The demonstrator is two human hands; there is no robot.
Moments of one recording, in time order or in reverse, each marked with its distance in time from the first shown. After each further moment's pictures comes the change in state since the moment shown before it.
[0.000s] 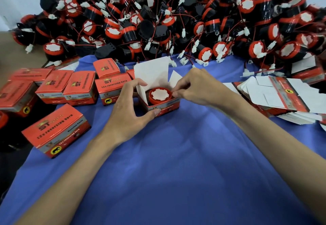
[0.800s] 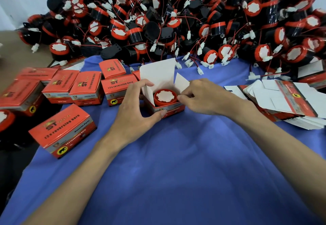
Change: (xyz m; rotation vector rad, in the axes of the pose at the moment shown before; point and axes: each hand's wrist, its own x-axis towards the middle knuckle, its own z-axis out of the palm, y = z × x) left_hand -0.001 0.004 0.000 0.001 0.024 -0.019; right_hand -0.001 0.002 0.006 -0.266 -0.064 -0.048
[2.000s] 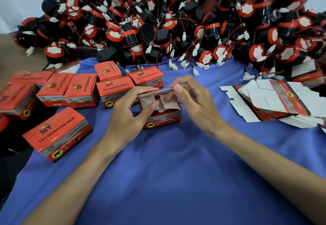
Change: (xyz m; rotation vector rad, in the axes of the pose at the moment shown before) left_hand -0.001 0.009 0.000 -0.188 0.020 0.089; right_hand -0.021 -0.010 0.038 0.908 0.422 -0.216
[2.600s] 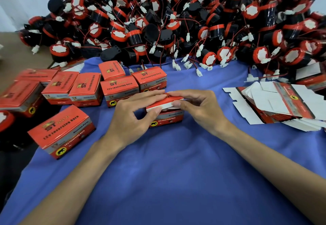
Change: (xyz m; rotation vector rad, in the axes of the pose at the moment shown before) left_hand -0.002 -0.001 -0.004 0.144 -0.033 0.092; right_hand 0.000 0.015 -0.007 0.100 -0.083 0.056
